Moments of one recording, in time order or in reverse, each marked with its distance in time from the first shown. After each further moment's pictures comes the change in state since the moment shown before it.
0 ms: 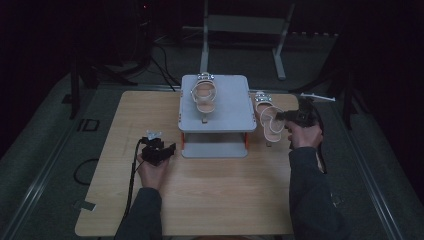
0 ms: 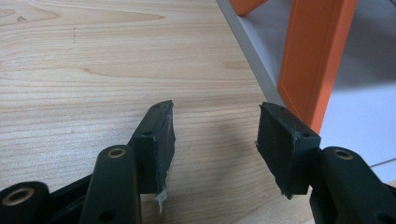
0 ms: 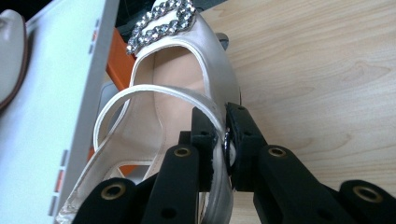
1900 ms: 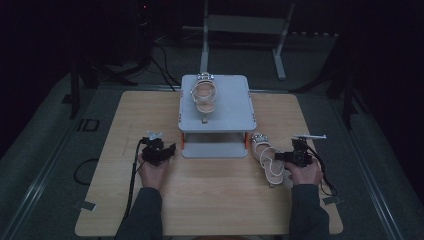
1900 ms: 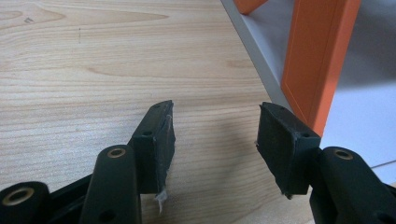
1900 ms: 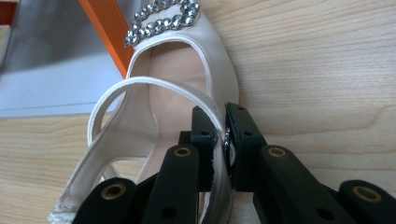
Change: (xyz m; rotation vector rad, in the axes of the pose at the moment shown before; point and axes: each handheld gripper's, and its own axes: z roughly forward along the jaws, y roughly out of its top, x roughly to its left) left arm -0.003 -0.001 0.000 -0.002 0.027 0.007; right arm -0.047 -0.107 0.011 0.164 -0.068 -0.106
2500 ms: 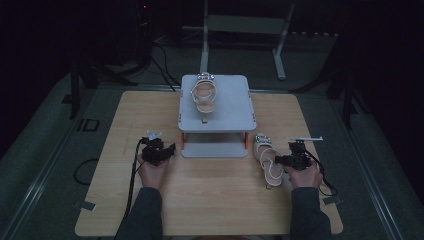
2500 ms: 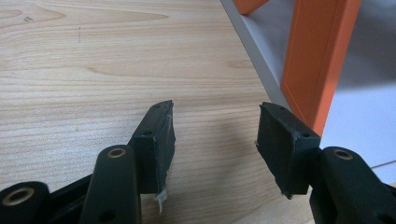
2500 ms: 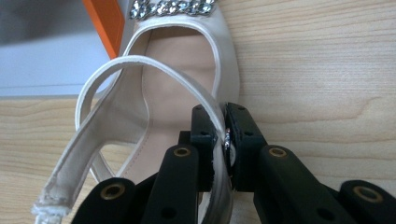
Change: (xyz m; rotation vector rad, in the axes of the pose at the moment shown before) left arm 0.001 0.000 0.000 -0.001 -0.006 -0.009; right arm 0.005 -0.009 0.001 0.011 -0.069 -0.072
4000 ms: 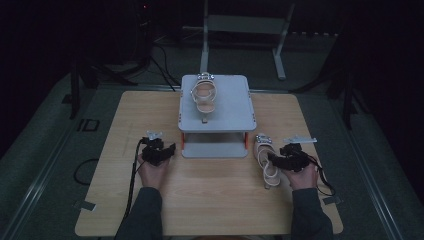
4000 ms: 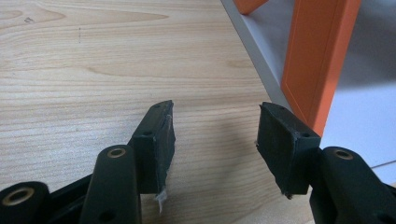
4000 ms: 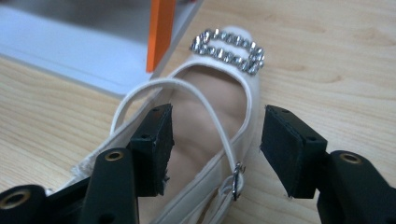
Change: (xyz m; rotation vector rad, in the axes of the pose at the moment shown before) left arm 0.000 0.000 0.000 0.002 0.003 0.005; right arm 0.019 -0.006 -0.008 -0.167 -0.023 -0.398
